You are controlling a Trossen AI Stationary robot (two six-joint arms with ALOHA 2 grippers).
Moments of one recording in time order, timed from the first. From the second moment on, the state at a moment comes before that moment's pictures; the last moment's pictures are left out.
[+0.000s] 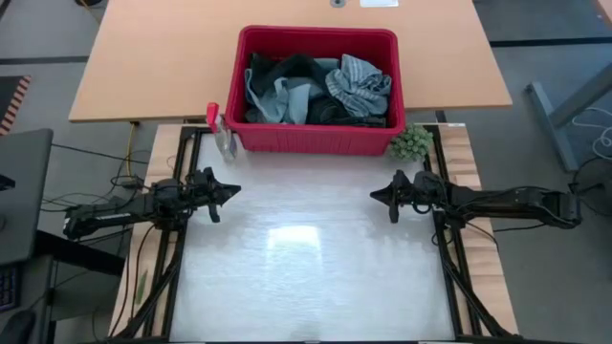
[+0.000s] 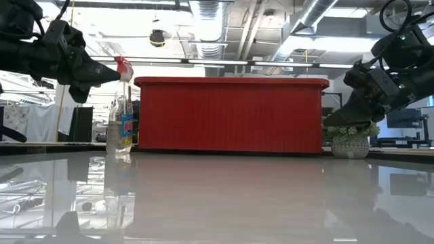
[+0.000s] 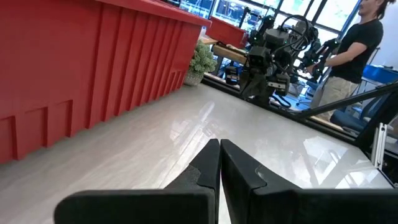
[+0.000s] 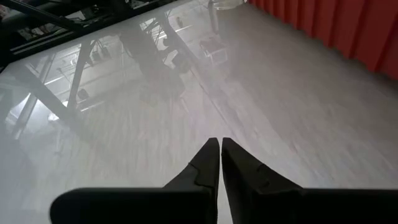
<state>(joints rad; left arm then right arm) 0.18 0.06 0.01 0.04 -0.12 -0.31 -0.32 0.67 0.01 0.29 -0.10 0.23</state>
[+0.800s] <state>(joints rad) 0.11 0.07 0.01 0.04 -0.08 -1.01 -0.32 0.67 0.01 0.35 -0.10 0.24</state>
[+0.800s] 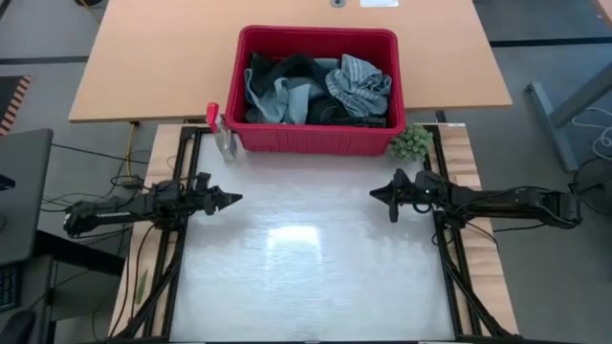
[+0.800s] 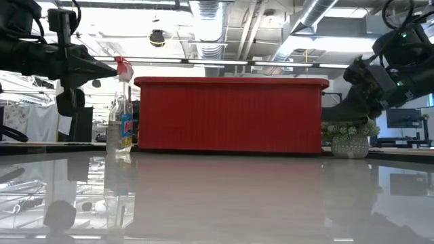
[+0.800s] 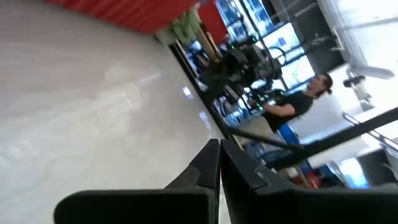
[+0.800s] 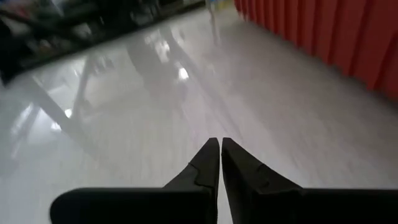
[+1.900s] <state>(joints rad) 0.01 0.07 0.01 0.11 -0.10 -0.52 0.03 1.20 0.72 0.69 0.22 0.38</state>
